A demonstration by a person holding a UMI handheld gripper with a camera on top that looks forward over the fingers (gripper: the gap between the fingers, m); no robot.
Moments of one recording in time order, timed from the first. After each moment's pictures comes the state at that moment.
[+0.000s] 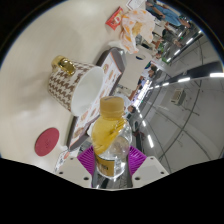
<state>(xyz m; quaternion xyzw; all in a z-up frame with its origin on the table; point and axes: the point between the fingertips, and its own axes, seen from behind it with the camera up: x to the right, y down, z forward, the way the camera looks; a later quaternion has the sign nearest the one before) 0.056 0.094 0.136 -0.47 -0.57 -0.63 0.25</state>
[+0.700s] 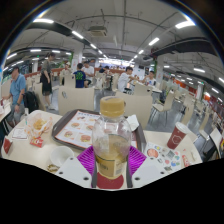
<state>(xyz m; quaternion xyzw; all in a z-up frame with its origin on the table) 0.079 0.064 0.107 -0.85 -0.06 -0.04 0.52</state>
